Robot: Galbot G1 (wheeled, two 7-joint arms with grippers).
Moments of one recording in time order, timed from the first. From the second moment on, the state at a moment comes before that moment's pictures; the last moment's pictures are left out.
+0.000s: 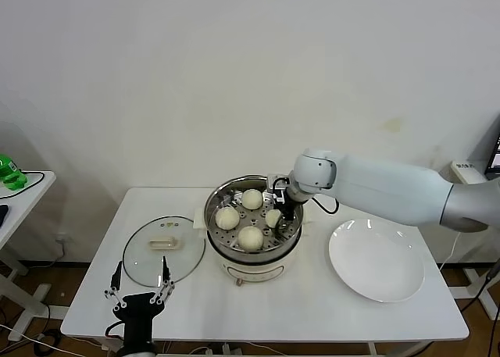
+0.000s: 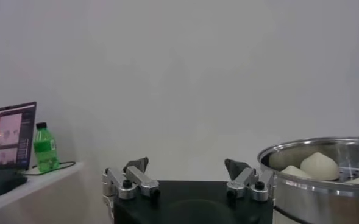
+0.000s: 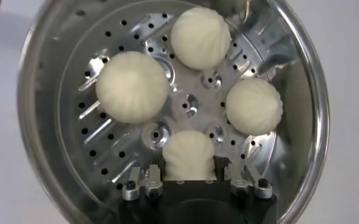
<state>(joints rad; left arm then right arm) 1.80 -1.44 -0.40 -2.26 0.16 -0.06 -0.41 0.45 1.03 -1.29 1.36 0.46 -0.57 -0.78</state>
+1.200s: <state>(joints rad) 1.76 -1.38 -0.45 -2.19 0.10 0.01 -0.41 0.50 0.84 -1.08 1.58 0.60 -0.59 -0.59</state>
